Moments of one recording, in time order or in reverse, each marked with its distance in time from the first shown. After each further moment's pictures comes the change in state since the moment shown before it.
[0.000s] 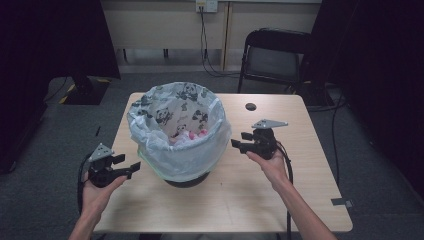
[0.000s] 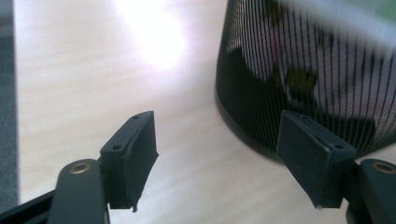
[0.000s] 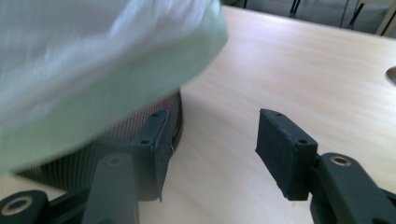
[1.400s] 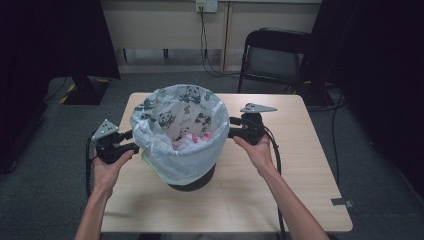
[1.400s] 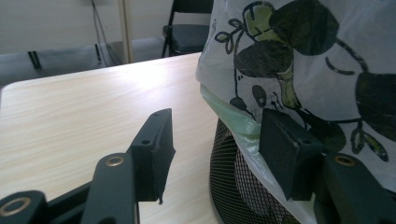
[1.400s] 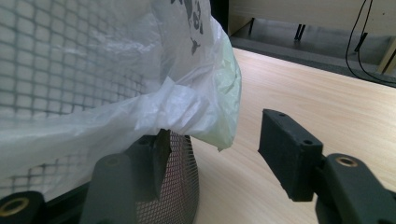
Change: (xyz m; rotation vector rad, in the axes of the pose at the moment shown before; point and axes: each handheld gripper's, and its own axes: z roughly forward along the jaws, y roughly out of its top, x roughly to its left) left arm -0.014 0.053 0.015 -0.175 -0.076 0.050; right arm 0.016 0.043 0.019 -0.085 0.026 -0.001
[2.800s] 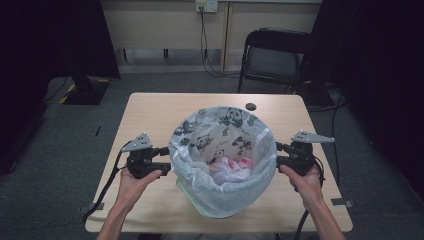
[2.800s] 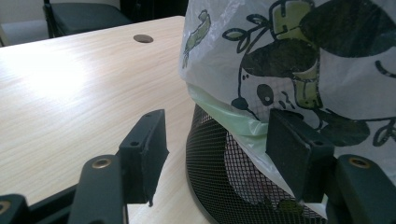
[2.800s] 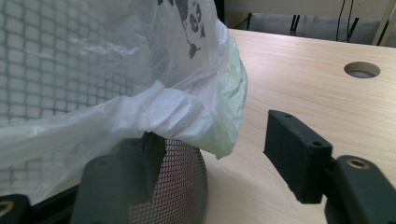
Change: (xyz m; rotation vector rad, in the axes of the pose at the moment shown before) left arm -0.076 -0.004 0.024 0.081 -0.362 0.064; right arm -0.024 -0.062 -0.124 -0.014 0.016 0.059
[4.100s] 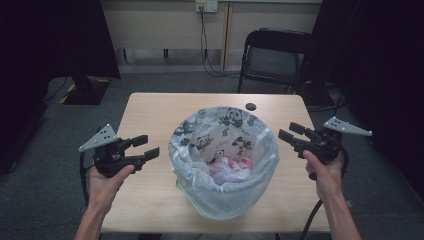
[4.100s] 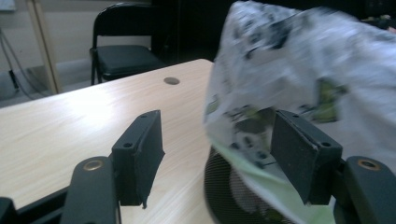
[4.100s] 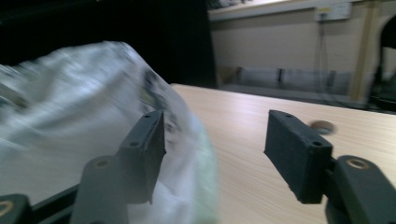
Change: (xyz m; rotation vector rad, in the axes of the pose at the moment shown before) left arm -0.017 0.036 -0.075 -0.142 0.098 0.019; right arm -0.020 0.036 -0.048 -0.240 0.009 0.046
